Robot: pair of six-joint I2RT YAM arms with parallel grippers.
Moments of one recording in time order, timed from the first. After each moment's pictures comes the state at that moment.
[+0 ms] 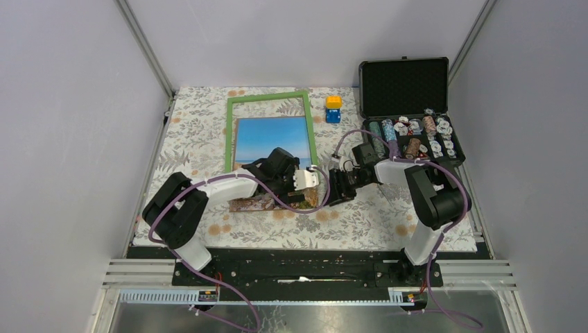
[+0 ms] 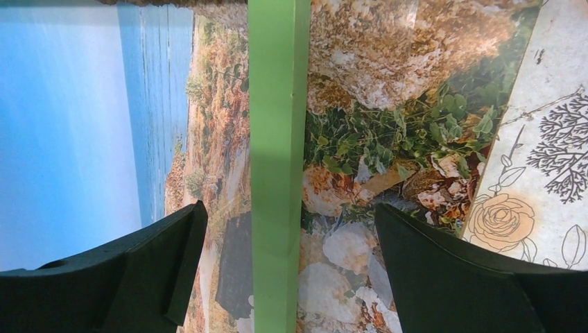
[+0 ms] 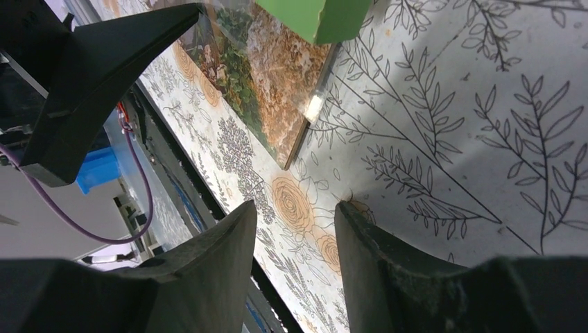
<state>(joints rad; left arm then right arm) -0.72 1.63 0.91 -0.22 0.12 0.76 0.36 1.77 0.84 -0.27 -0.83 0.21</state>
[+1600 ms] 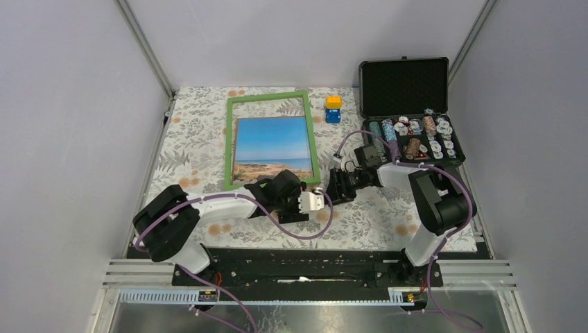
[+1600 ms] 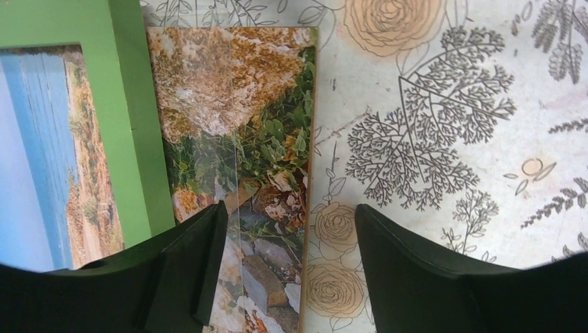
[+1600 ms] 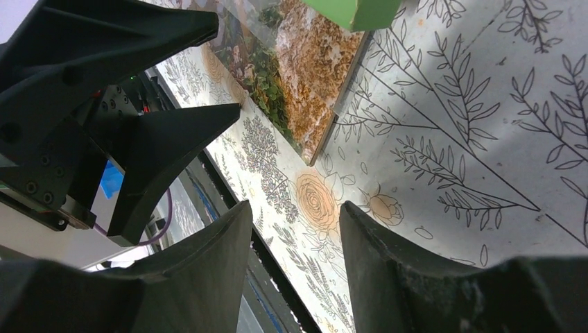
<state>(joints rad) -0.91 1.52 0.75 -0.17 0.12 0.63 0.36 1.72 0.79 -0.20 -0.88 0.29</state>
